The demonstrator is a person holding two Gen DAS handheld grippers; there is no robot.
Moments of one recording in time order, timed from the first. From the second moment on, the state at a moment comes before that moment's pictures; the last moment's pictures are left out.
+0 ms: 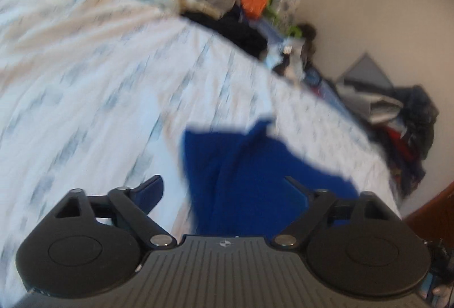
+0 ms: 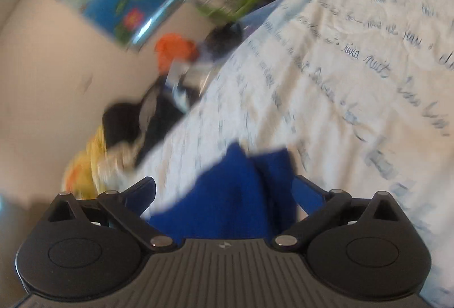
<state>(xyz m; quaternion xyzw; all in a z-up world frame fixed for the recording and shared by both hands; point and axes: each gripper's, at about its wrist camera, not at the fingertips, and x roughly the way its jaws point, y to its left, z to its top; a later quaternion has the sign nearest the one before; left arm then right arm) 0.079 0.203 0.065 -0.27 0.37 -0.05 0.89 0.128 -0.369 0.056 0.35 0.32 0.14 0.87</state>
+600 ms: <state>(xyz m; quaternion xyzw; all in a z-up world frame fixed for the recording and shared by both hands) 0.013 0.172 0.122 -0.20 0.38 -0.10 0.90 0.067 -0.331 0.070 0.29 0.39 0.20 0.85</state>
